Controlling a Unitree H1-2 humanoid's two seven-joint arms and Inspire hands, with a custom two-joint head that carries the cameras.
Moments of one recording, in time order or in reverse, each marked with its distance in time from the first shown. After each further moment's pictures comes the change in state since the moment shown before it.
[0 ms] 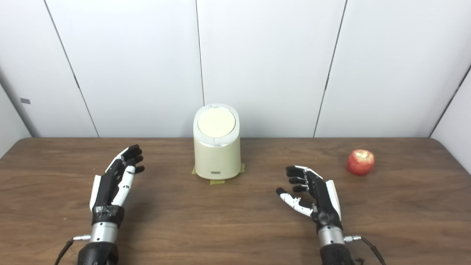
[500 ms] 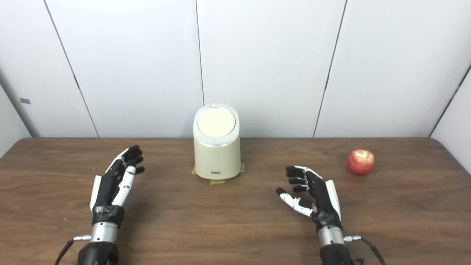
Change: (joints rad) left arm 0.000 0.000 0.000 -0.001 -0.001 0.015 0.001; right arm 0.000 0.000 0.001 -0.001 -0.006 0.000 0.000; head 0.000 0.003
